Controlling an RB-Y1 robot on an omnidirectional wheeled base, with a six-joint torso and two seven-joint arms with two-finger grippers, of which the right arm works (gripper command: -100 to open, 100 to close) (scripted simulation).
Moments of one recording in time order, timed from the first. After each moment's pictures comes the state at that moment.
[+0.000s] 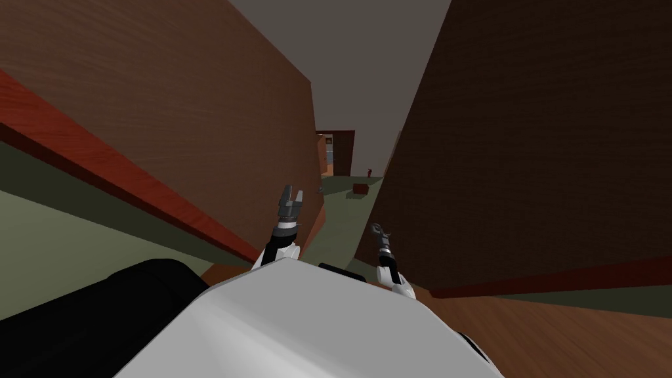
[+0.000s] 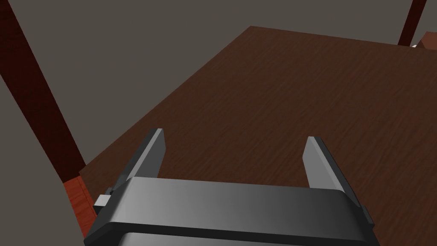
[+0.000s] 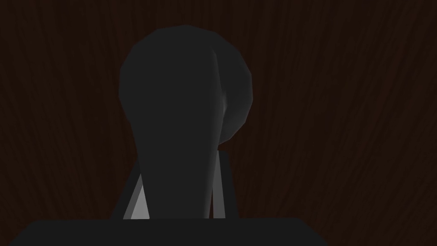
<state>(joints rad) -0.20 -0.11 -0.05 -0.53 -0.11 -0.85 -0.04</state>
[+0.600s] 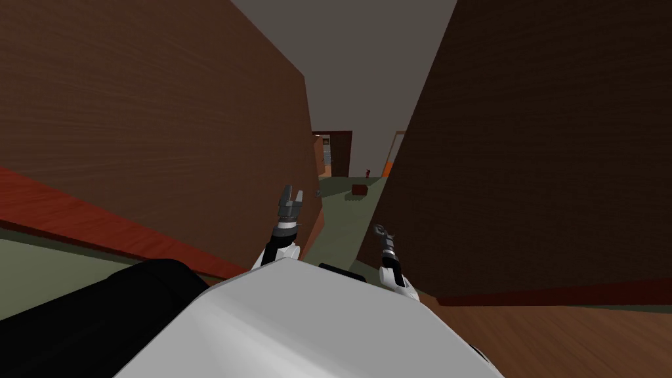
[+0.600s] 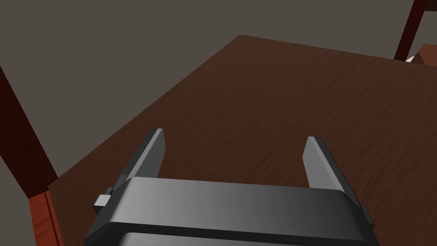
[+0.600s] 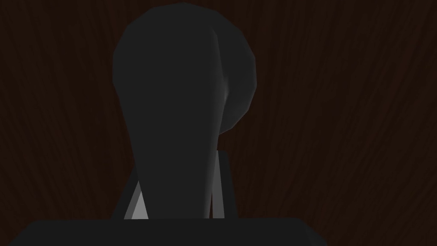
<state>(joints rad) -0.17 -0.12 -0.10 -0.58 -0.13 -0.81 -0.02</state>
